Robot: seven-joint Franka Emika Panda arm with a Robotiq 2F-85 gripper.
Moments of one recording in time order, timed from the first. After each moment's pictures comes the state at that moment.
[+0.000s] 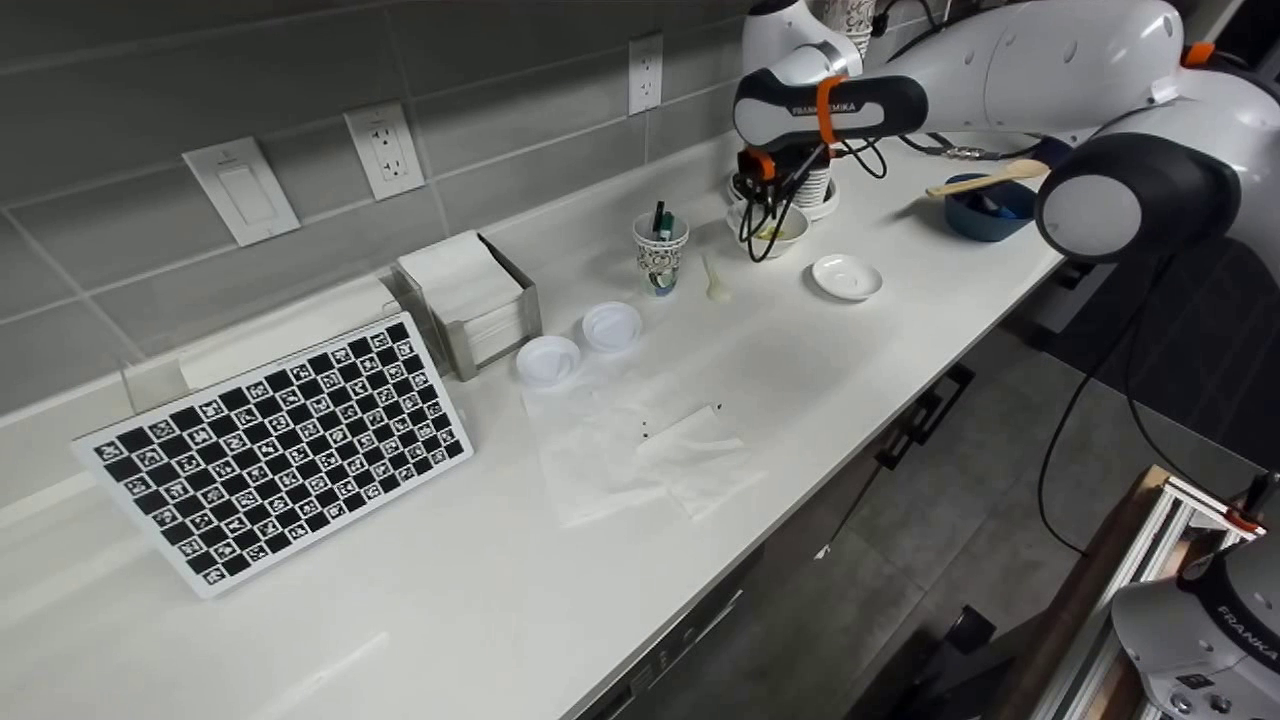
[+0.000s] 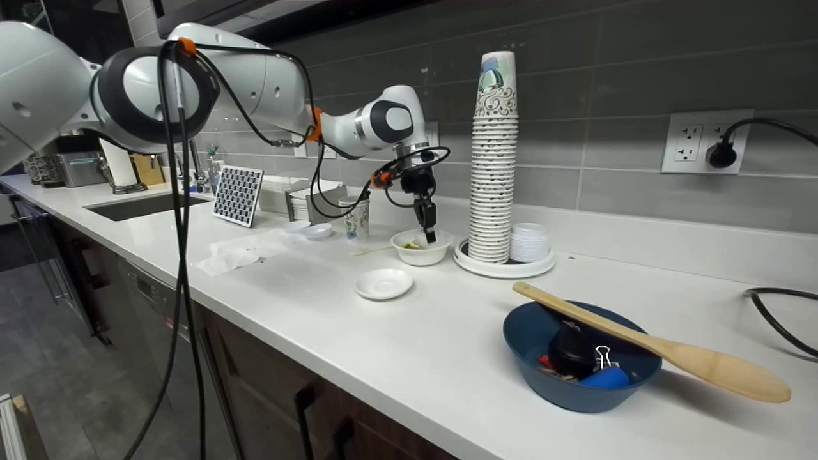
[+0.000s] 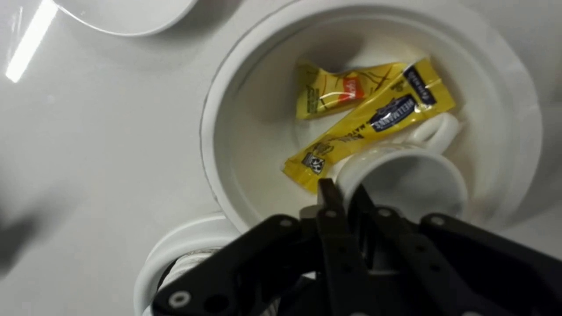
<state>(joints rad) -0.03 0.99 -0.18 -0.89 -0.13 1.89 0.66</state>
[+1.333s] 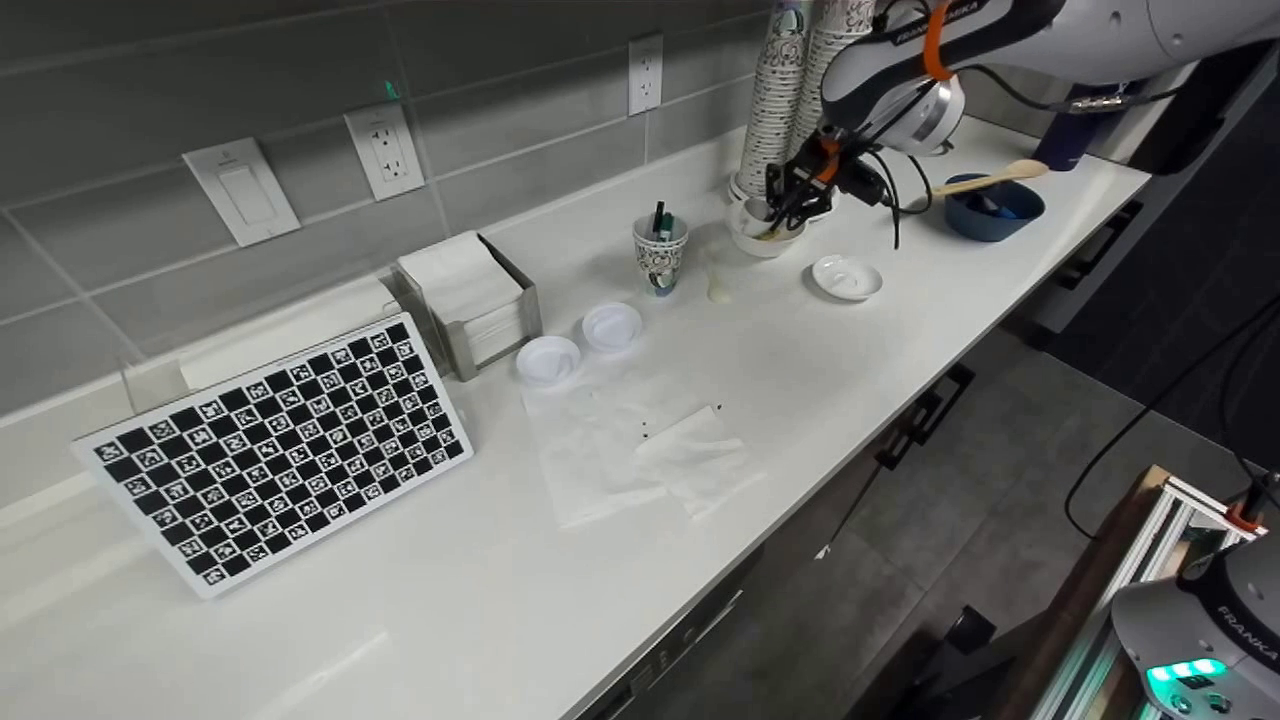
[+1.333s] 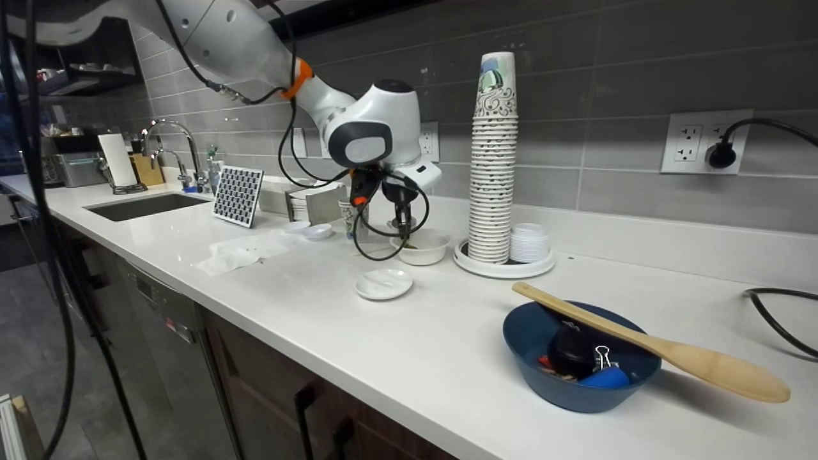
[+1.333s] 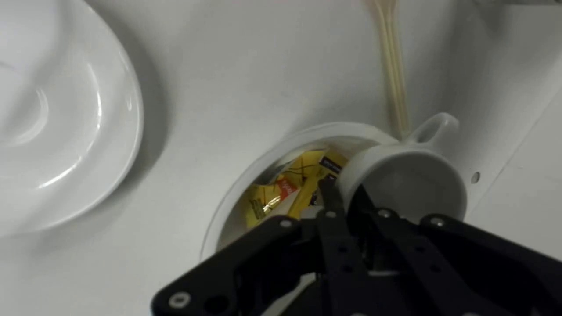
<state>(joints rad) -0.19 0.54 -0.02 -1.70 0.51 2.49 0.32</state>
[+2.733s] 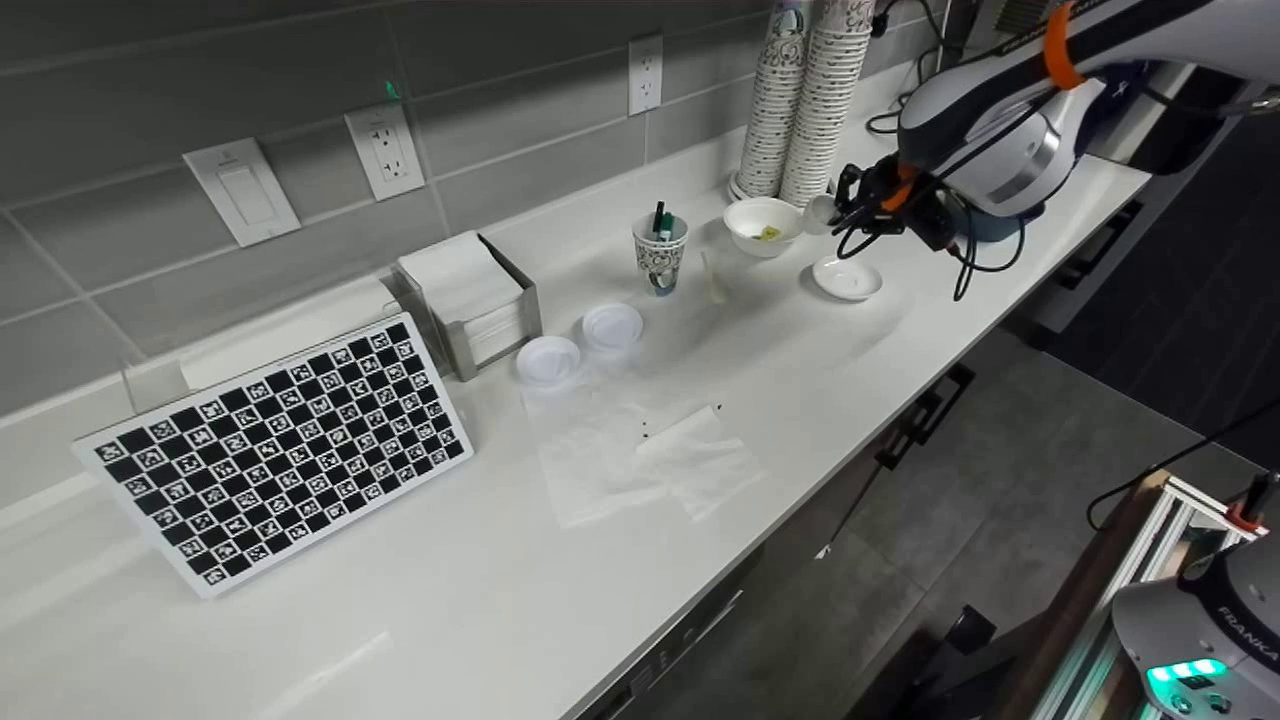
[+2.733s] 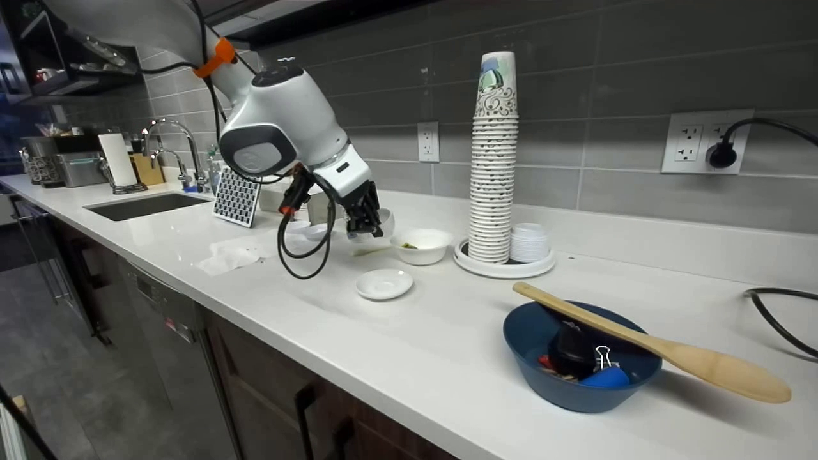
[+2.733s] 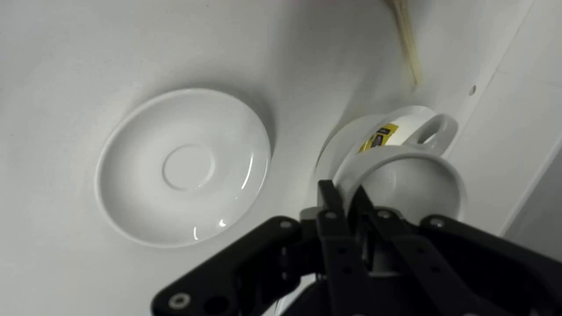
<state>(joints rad) -0.17 0.14 0.03 -2.31 0.80 3.01 0.29</state>
